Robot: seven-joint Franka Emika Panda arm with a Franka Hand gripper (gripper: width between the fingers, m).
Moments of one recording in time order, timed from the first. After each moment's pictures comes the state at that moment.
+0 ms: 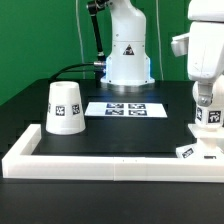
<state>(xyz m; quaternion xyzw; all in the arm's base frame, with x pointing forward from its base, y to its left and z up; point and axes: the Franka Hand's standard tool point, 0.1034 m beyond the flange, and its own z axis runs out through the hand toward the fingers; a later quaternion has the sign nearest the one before) 0.611 0.096 0.116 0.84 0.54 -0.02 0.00</state>
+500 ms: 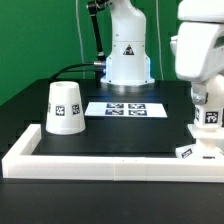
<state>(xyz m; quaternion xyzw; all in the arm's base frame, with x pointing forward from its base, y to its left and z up) 0.610 0.095 0.116 0.90 0.43 -0.01 0.00</state>
